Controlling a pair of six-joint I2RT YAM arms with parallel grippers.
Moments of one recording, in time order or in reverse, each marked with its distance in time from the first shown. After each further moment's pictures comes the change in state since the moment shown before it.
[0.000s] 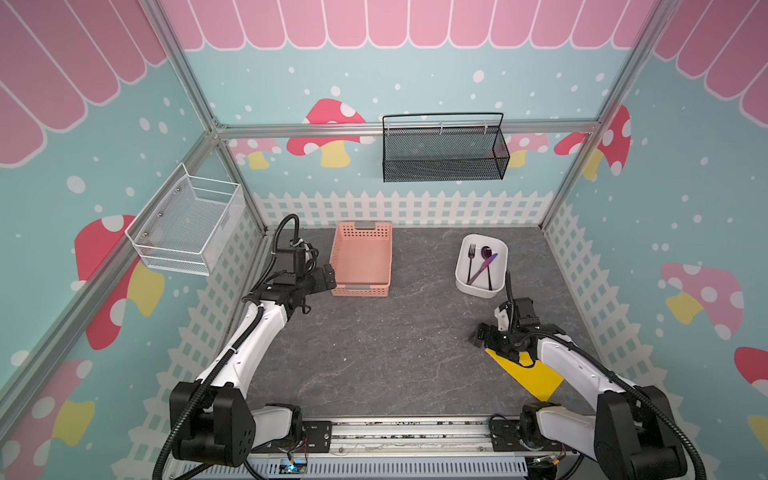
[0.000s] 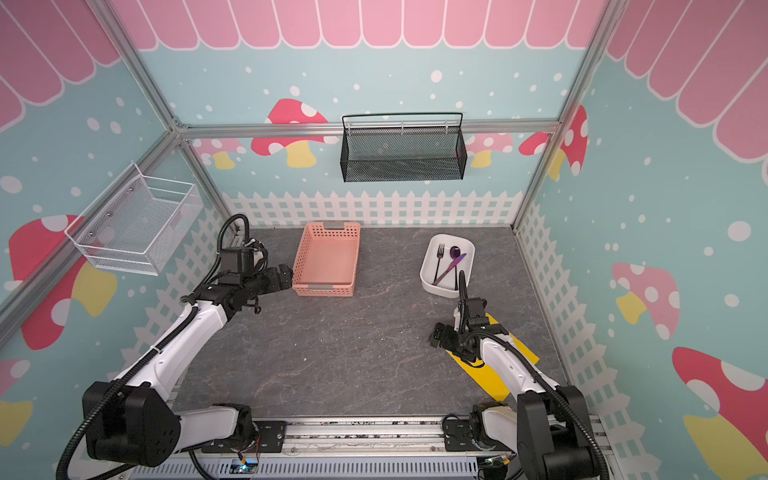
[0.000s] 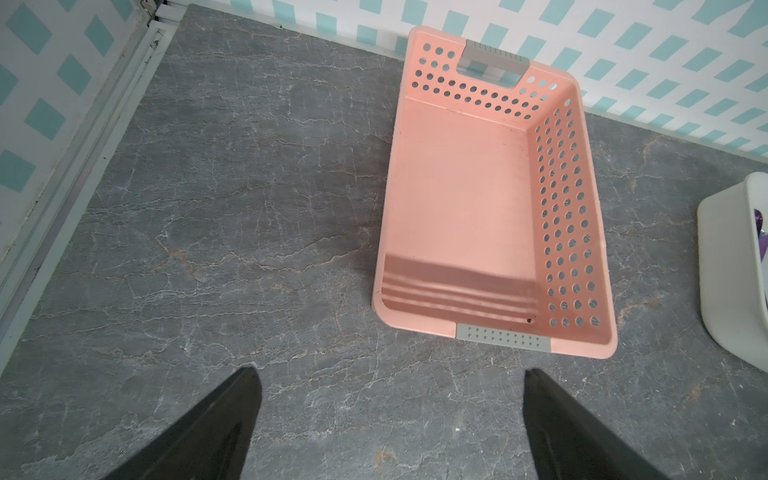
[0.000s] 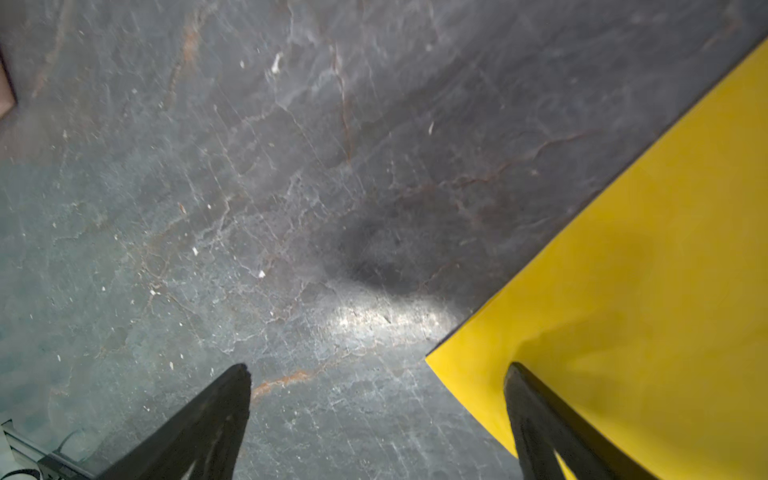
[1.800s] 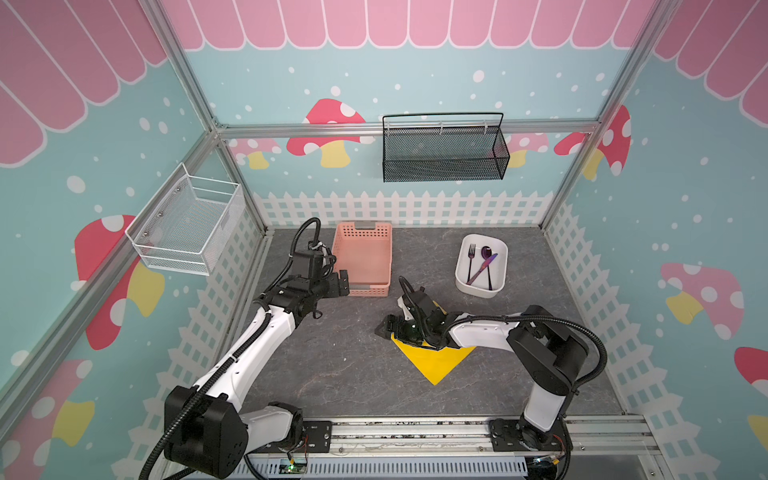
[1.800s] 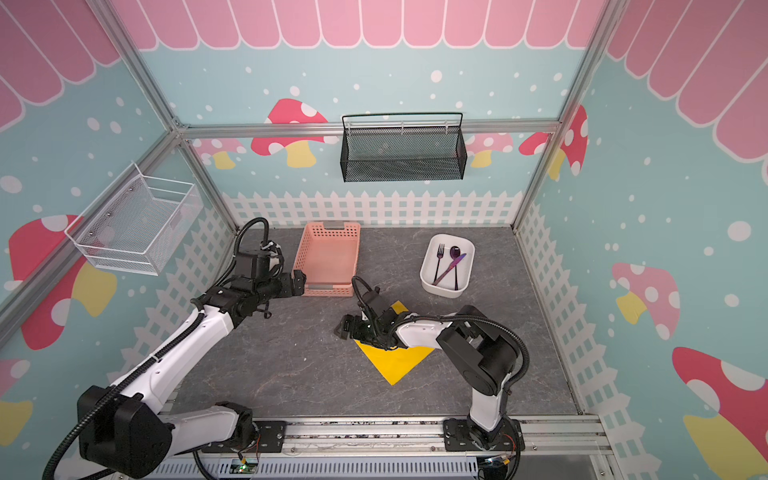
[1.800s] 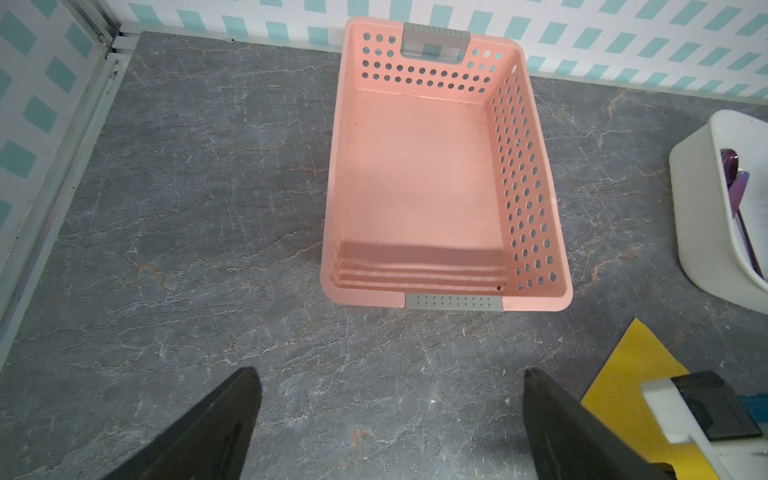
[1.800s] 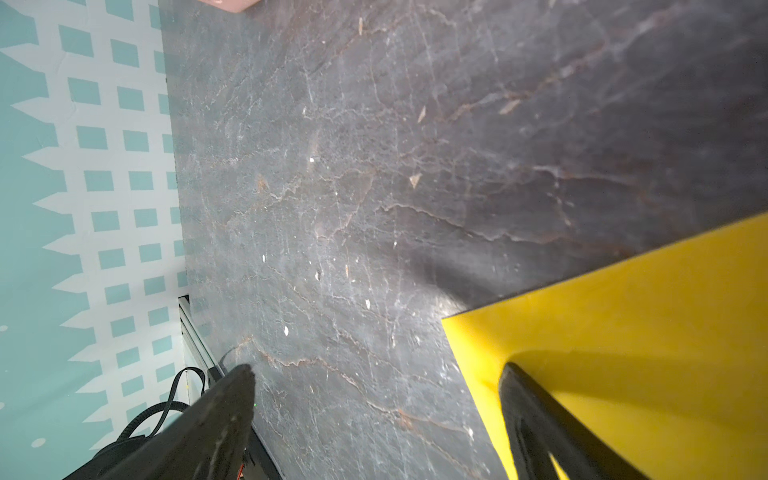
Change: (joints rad) left arm -0.159 -0.042 -0.005 -0.027 -0.092 0.032; right arm 0.683 0.635 0.413 0.608 -0.031 0.472
